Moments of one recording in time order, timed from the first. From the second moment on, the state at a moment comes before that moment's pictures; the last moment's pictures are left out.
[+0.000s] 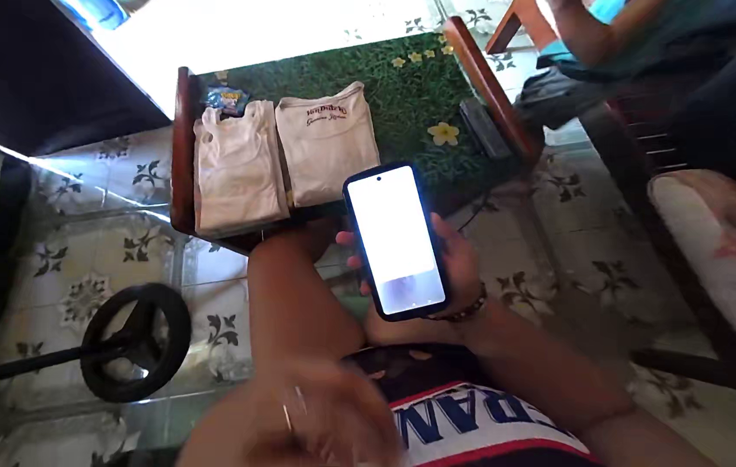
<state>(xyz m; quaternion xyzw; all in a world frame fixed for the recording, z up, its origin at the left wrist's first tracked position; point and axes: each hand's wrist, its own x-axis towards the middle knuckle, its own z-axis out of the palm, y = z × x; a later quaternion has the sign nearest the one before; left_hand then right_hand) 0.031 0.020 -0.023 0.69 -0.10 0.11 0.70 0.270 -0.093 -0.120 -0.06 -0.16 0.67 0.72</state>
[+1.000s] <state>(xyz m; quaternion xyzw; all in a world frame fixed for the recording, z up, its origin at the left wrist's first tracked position) 0.101 -0.007 -0.106 0.42 0.24 0.29 0.82 0.222 -0.088 -0.115 -0.32 -0.10 0.57 0.75</state>
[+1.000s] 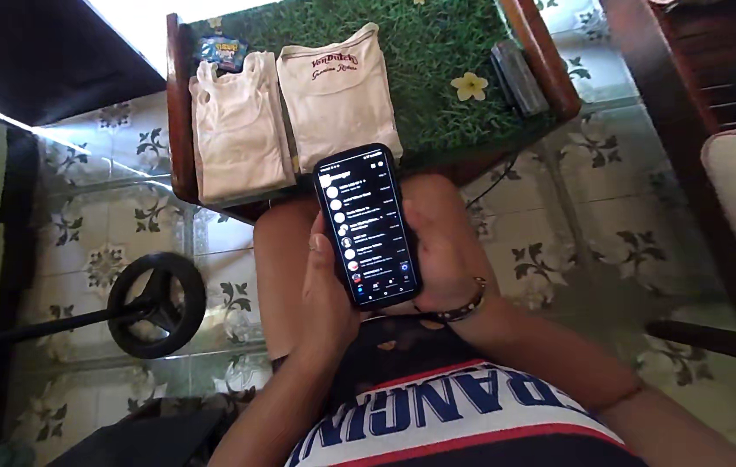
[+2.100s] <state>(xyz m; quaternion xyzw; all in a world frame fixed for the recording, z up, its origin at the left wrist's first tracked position) 0.092 -0.008 -0.101 0.42 0.21 0.35 0.81 0.222 -0.082 -0.085 -0.41 -0.19 0.54 0.71</state>
